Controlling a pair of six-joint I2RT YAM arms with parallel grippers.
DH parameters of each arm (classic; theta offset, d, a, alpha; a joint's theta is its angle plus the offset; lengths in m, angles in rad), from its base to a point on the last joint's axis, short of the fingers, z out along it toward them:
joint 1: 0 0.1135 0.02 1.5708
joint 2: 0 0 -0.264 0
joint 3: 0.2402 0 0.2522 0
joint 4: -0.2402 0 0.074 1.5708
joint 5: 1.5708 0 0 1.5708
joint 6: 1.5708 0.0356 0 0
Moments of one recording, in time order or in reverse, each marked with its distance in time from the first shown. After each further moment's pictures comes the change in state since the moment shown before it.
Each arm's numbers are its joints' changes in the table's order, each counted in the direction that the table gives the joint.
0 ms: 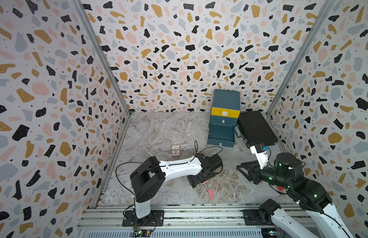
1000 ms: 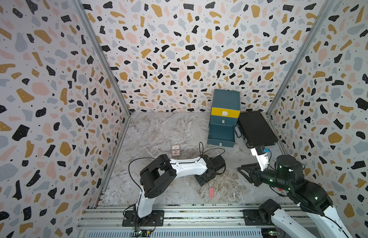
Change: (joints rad) left arm 0.008 -0.114 0.040 0.086 -0.014 -0.021; right arm 0.000 0.029 -0.023 -0.022 0.000 0.010
